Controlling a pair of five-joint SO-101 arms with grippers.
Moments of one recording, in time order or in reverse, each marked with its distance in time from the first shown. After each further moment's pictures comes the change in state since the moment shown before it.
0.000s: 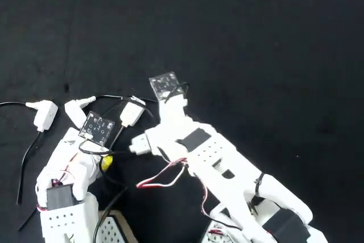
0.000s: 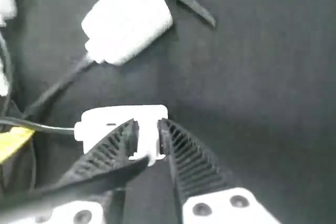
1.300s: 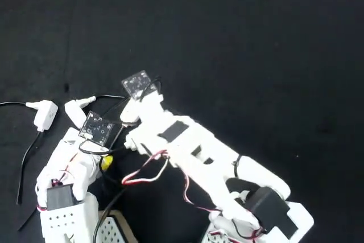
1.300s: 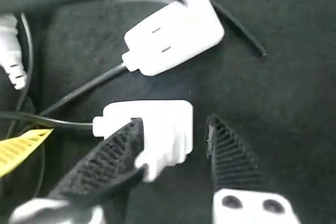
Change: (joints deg) left arm 0.0 0.0 0.0 0.0 0.0; right arm -4.2 13.9 -10.9 1.6 3.4
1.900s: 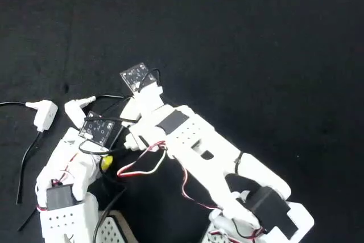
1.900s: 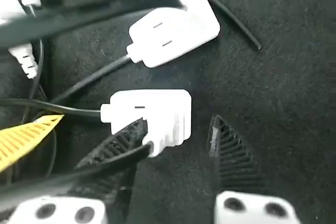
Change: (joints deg) left arm 0.0 0.0 0.0 0.0 0.0; right arm 0.3 0.2 -7.5 11.5 0.0
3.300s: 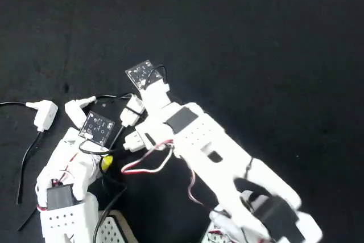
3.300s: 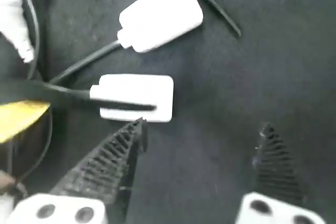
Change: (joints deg) left arm 0.0 0.0 0.0 0.0 0.0; right arm 2.1 -8.8 -1.1 10.6 2.1
